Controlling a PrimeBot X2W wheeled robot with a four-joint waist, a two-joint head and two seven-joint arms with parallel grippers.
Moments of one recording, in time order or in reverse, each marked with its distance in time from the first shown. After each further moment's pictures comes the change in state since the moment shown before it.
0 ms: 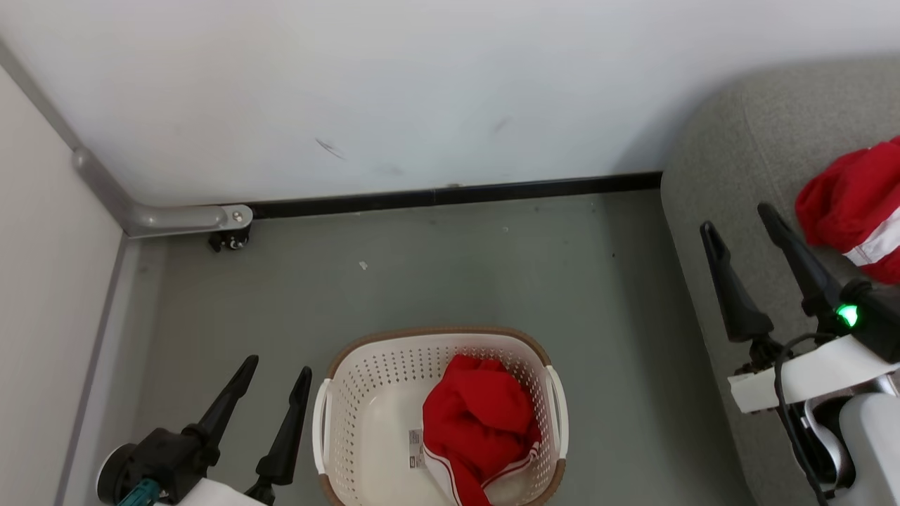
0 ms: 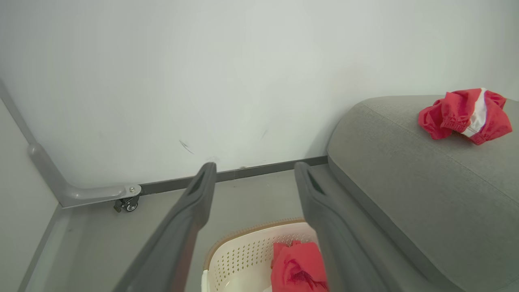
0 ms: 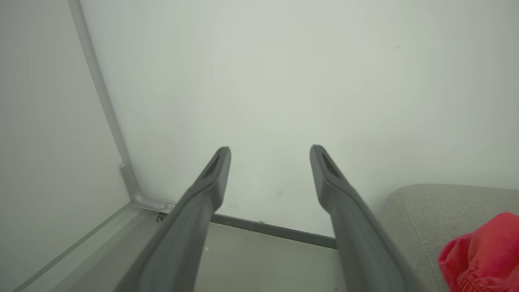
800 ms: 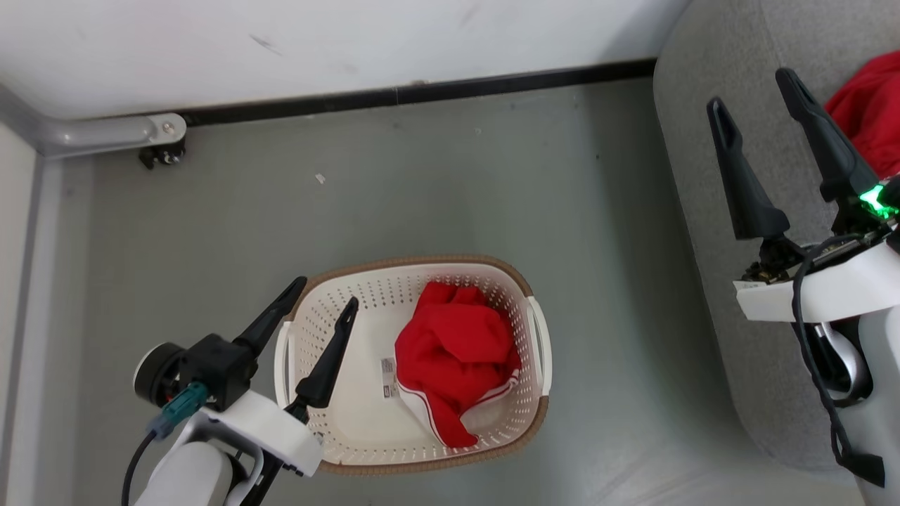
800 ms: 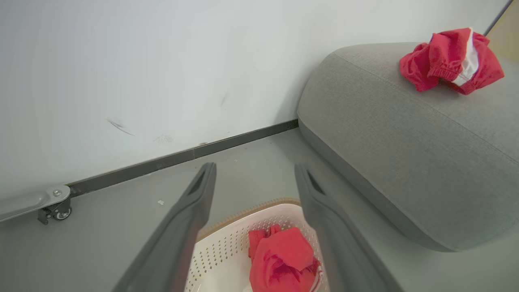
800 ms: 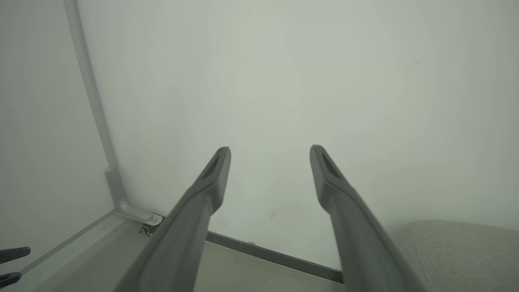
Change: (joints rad) left arm -0.244 0.006 -0.113 0.092 0.028 -0.036 0.054; right arm -0.217 -0.031 0.039 -0.068 0.000 0.000 0.000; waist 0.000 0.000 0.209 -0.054
